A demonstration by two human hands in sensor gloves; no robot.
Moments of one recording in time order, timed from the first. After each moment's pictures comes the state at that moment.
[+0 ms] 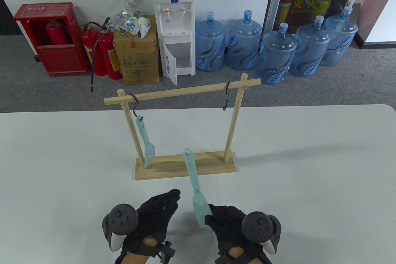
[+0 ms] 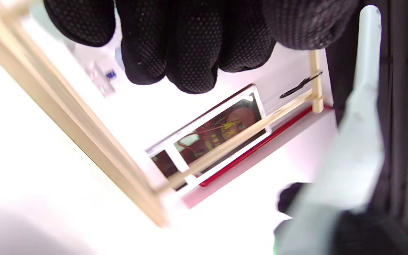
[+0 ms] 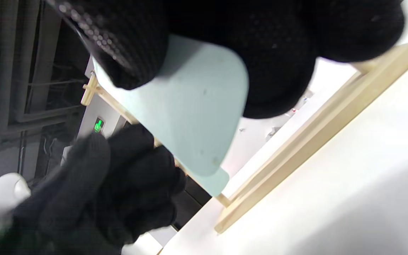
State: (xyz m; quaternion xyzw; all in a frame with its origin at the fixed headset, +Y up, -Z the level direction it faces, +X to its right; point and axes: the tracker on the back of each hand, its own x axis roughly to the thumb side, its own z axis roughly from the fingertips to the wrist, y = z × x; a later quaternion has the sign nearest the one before) left_hand -0.193 -0.721 -0.262 0.08 -0.14 0.45 0.88; right_hand 0.101 -0.720 -0.249 0.17 -0.08 0.85 0.48
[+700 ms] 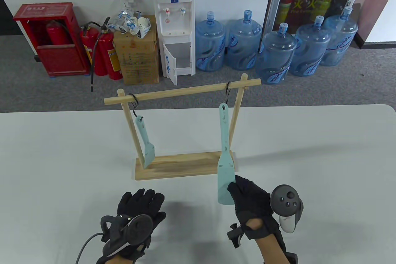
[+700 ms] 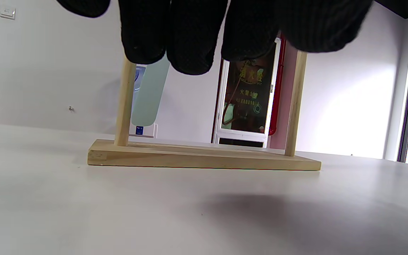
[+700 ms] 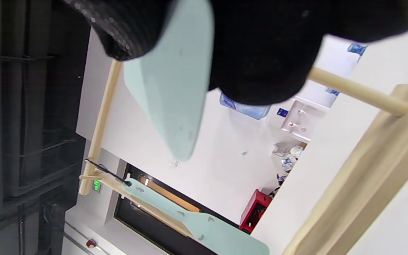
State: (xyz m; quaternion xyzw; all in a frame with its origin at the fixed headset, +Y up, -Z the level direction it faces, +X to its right) left_hand -0.199 -0.720 -0.252 0.10 -0.15 0.07 0.98; right_hand 0.144 -0.681 -0.290 0.11 -0.10 0.80 0.58
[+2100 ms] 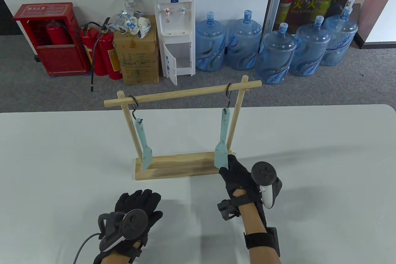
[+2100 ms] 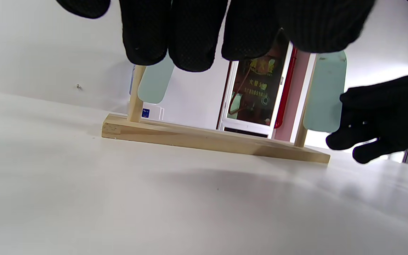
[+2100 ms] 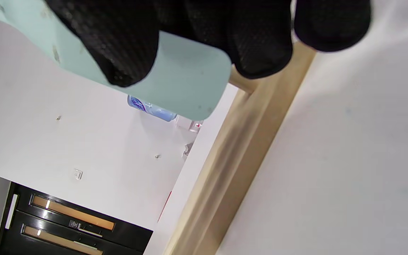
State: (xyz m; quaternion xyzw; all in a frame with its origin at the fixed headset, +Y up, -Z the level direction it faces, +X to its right) left_hand -0.213 -0.722 -0.260 0.07 -0.13 0.11 0.98; right_hand 0.137 -0.772 -0.379 -0.05 0.00 0.83 0.55
